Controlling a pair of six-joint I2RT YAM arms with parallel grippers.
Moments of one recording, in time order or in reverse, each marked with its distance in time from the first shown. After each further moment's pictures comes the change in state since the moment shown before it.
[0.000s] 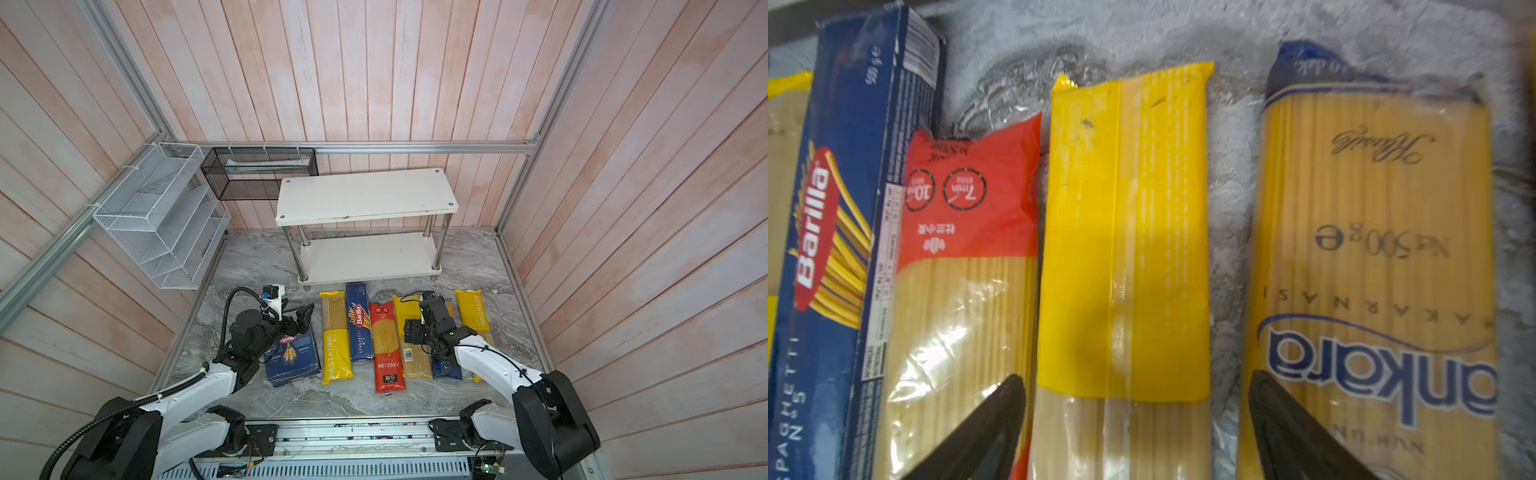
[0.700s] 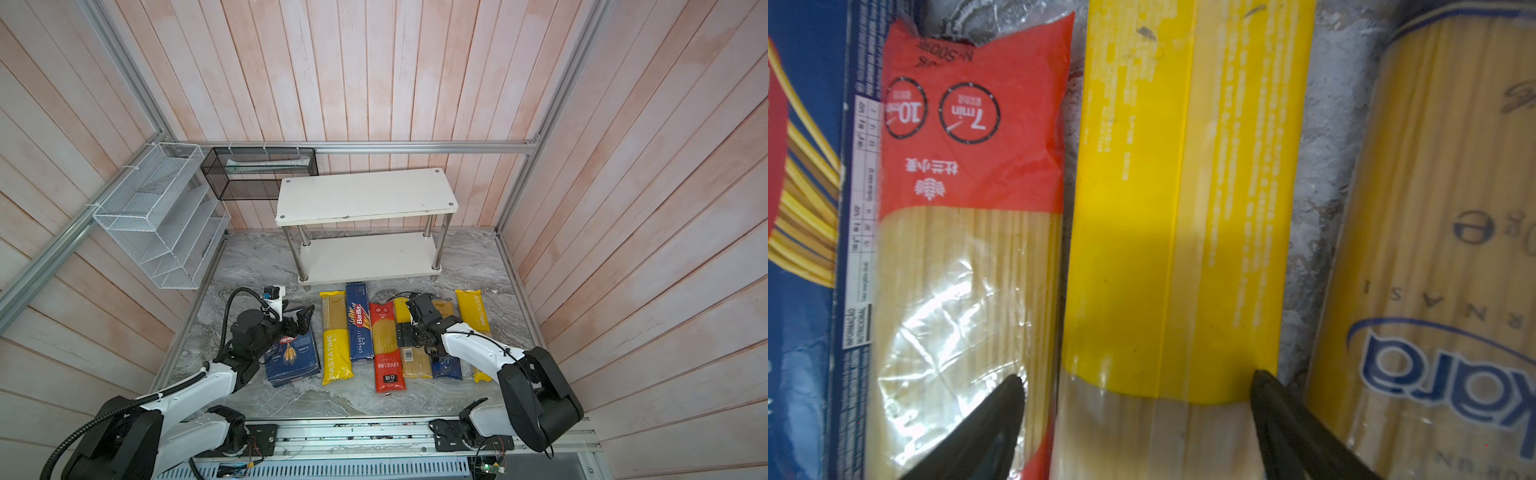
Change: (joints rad) left arm 0.000 0.005 0.001 -0.025 -0.001 0.000; right arm 0.073 0.128 0.105 -0.110 0.001 -0.023
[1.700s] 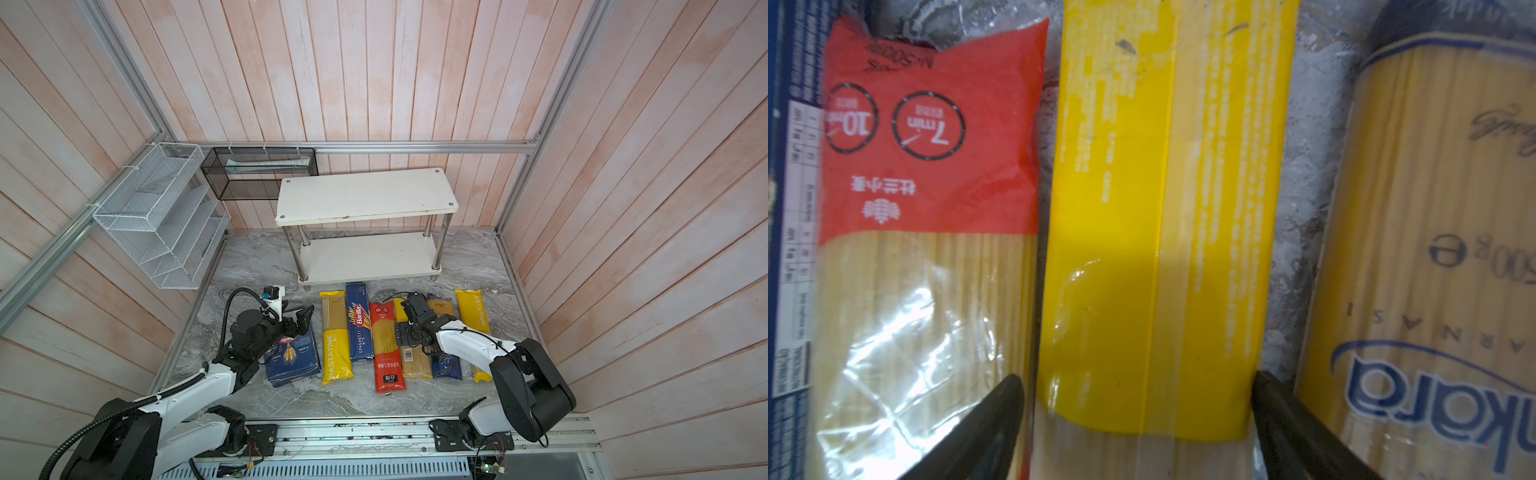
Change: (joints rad) left arm 0.000 -0.013 0.000 -0.014 0.002 -0.007; right arm 0.027 0.065 0.018 0.024 0.085 0.001
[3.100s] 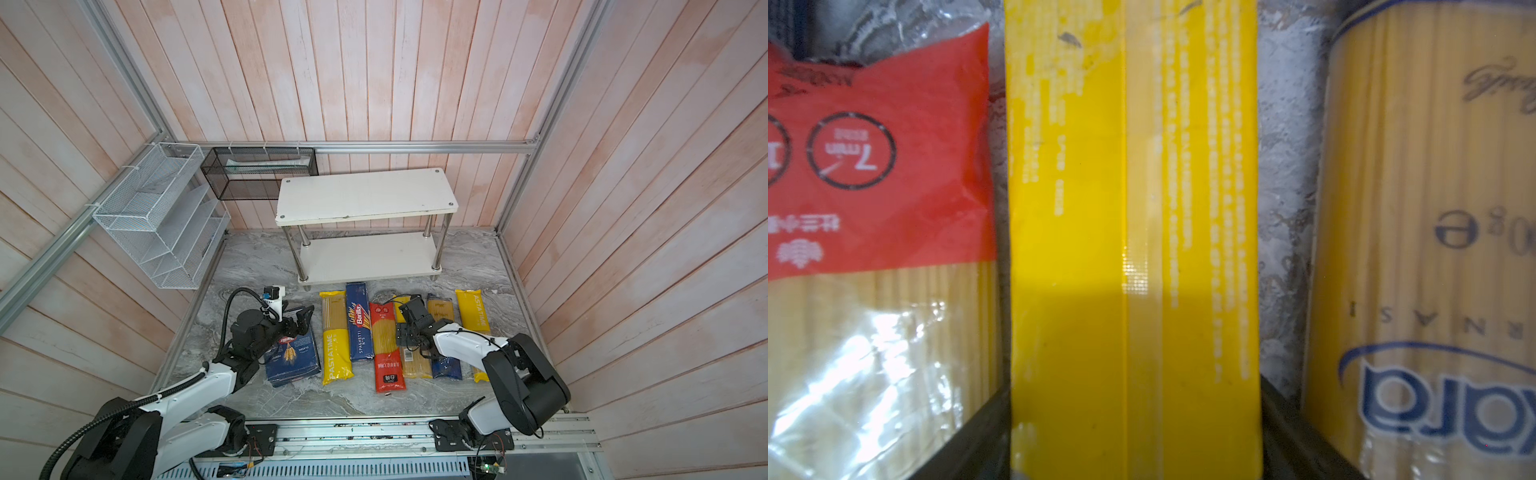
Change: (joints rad) left arm 0.000 0.005 0.001 -0.002 -0.003 0.000; right arm 0.014 0.032 -0.049 0.103 0.061 0.101
